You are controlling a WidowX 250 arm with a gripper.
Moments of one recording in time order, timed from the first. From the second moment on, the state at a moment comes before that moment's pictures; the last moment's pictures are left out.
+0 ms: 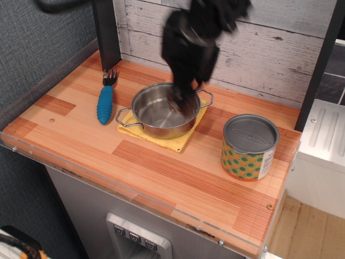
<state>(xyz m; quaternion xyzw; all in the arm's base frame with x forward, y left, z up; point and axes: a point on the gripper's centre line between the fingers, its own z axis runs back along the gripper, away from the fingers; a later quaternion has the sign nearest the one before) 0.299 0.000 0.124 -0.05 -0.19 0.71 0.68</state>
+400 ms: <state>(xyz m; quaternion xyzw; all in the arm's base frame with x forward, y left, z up) 0.285 0.047 0.136 -0.03 -0.09 0.59 0.80</state>
